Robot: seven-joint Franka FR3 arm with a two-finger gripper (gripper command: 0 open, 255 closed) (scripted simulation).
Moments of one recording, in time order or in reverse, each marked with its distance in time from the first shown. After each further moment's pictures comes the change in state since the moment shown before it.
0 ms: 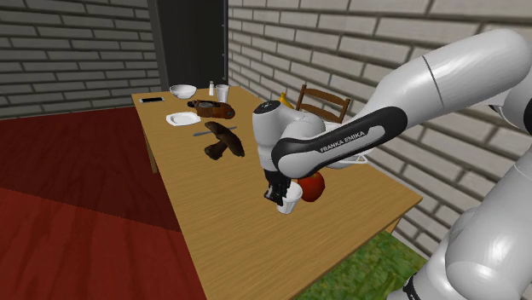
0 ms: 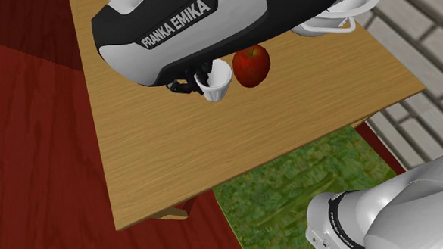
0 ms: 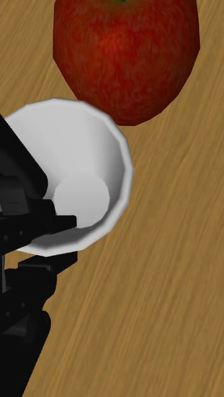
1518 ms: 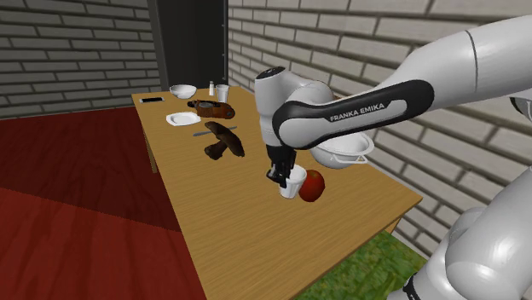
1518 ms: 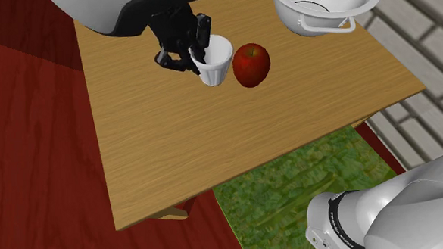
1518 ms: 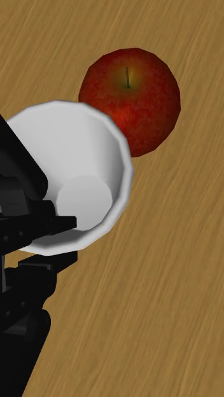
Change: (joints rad) arm 0.001 -0.093 -0.004 0.112 0.046 -0.192 -0.059
